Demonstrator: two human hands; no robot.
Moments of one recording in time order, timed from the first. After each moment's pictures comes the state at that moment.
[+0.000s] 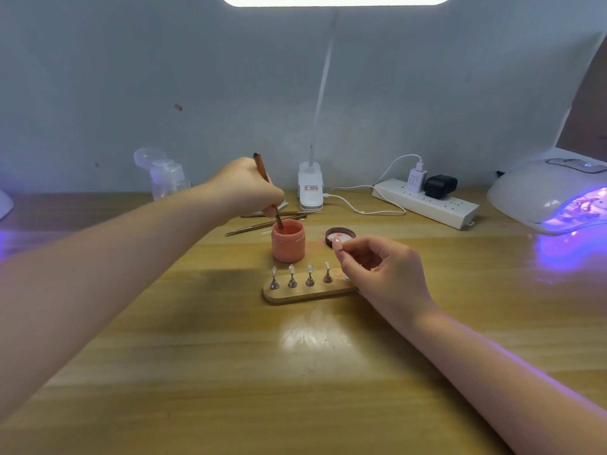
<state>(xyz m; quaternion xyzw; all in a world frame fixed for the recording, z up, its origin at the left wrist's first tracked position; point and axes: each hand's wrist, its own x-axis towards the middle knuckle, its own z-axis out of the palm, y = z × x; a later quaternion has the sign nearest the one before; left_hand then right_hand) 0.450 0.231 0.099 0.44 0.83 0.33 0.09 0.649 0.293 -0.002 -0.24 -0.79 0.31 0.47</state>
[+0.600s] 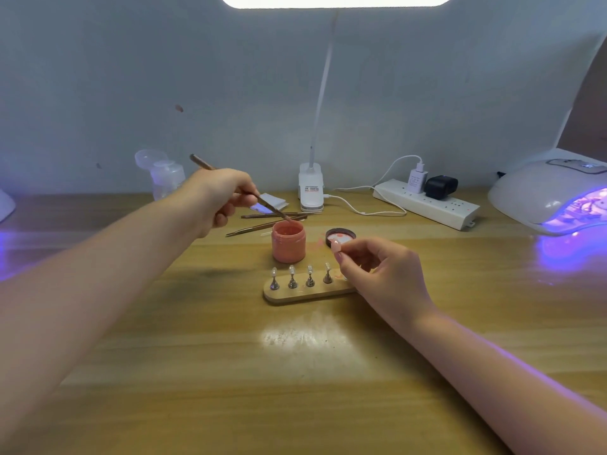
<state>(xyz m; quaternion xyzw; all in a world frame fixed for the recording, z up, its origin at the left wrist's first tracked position) 0.425 0.219 0.090 0.26 0.76 0.53 0.27 0.649 0.292 -0.002 -0.23 -0.80 0.30 0.47</state>
